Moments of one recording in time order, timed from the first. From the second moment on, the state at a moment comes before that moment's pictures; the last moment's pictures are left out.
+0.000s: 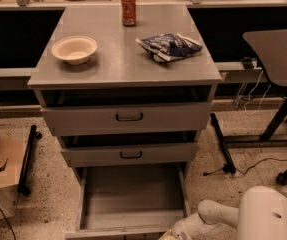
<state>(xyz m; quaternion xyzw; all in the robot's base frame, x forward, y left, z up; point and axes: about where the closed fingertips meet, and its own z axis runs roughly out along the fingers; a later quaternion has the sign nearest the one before) 0.360 -0.077 0.180 -0.35 0.79 0.50 0.06</state>
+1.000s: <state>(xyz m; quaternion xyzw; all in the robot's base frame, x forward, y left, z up) 0.330 -0.050 0.147 -0.32 0.80 0.50 0.09</state>
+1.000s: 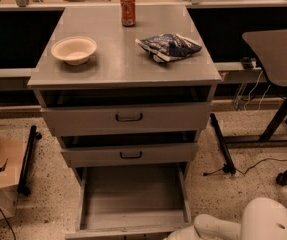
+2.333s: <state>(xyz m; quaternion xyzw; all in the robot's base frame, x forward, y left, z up) 0.393 -0.048 0.145 -0.34 0.79 0.51 0.12</state>
